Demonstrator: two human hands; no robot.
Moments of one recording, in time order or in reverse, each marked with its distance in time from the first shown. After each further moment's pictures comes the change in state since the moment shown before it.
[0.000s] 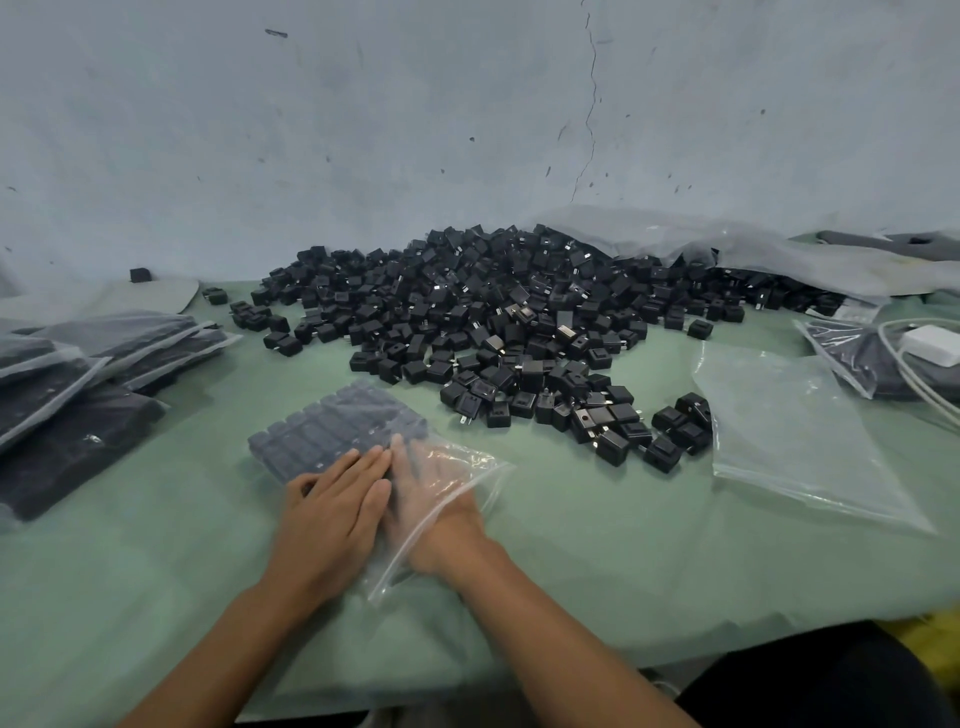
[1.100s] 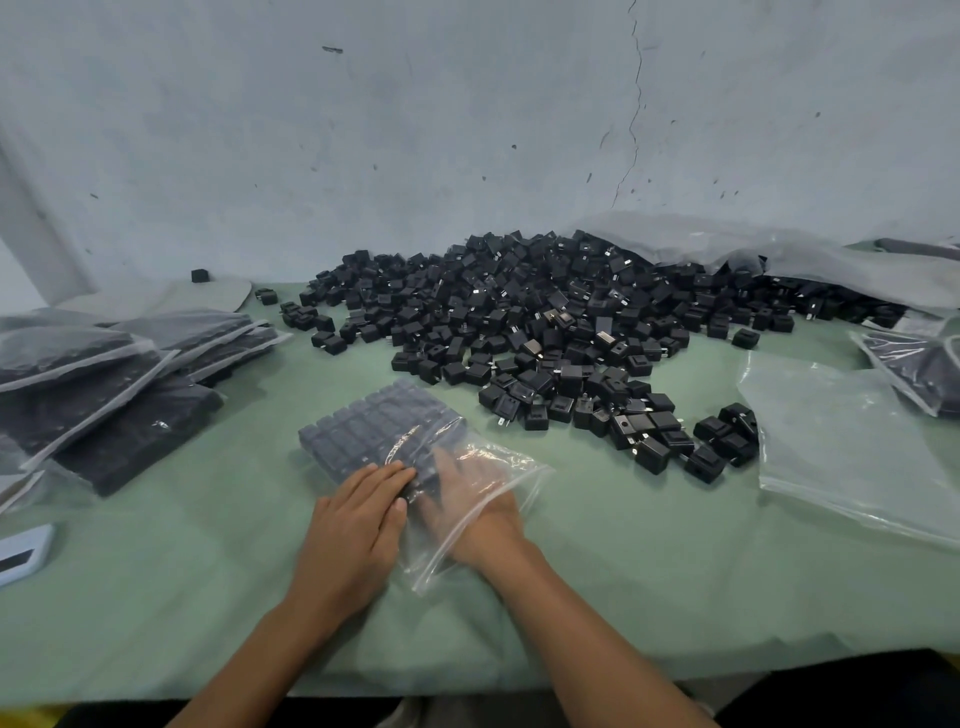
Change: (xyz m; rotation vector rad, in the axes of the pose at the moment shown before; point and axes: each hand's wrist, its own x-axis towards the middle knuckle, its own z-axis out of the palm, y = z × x) left_hand -0.024 -0.011 -0.010 -0.103 0.046 -0.038; right_hand -0.002 0.000 -0.009 0.149 -0.034 0.125
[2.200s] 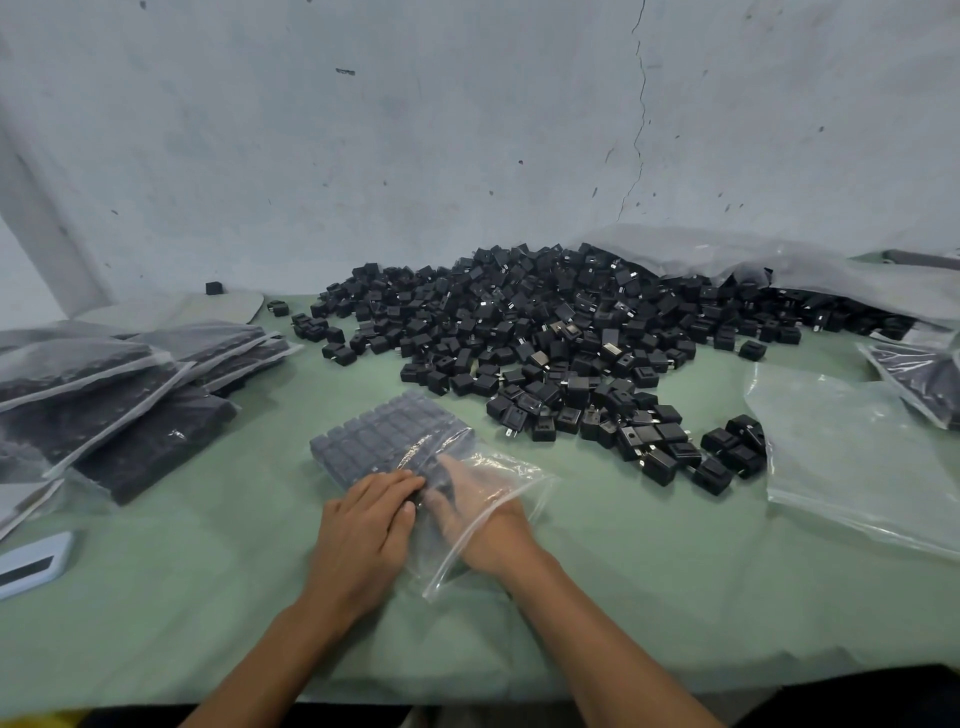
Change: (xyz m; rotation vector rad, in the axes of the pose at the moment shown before) left_hand 0.006 0.001 -0.002 -0.029 0.022 -0.009; right_hand -0.003 0.005 -0.003 0.248 0.064 -0.056
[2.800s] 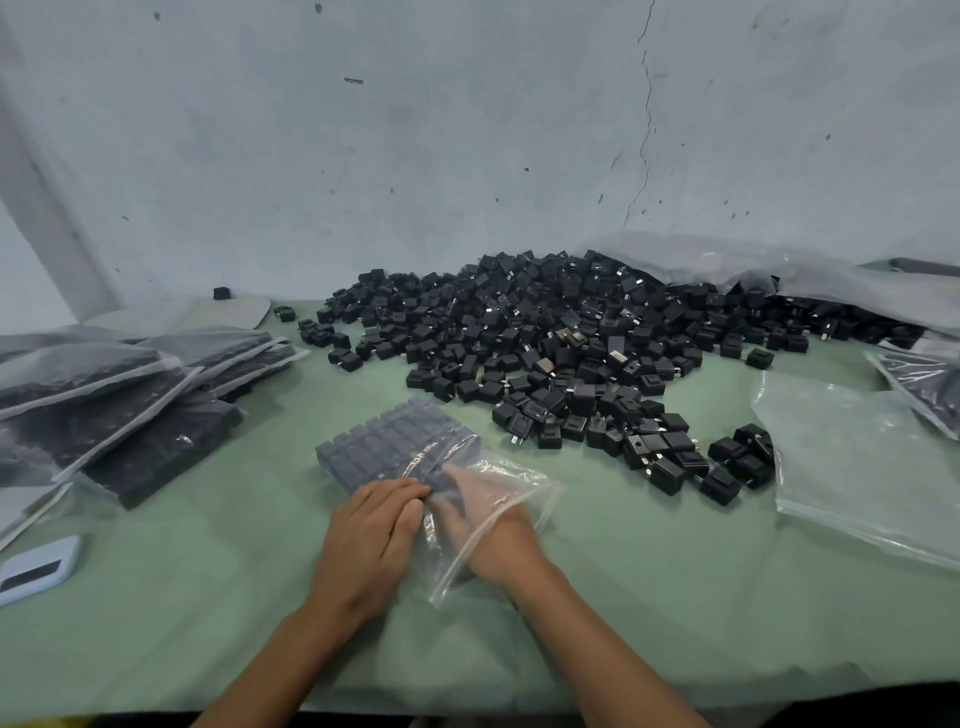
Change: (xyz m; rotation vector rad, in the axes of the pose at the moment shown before) left_hand 0.003 0.000 -0.005 -0.117 0.018 0.043; right_hand -0.001 -0.002 0.002 0.100 0.023 0.009
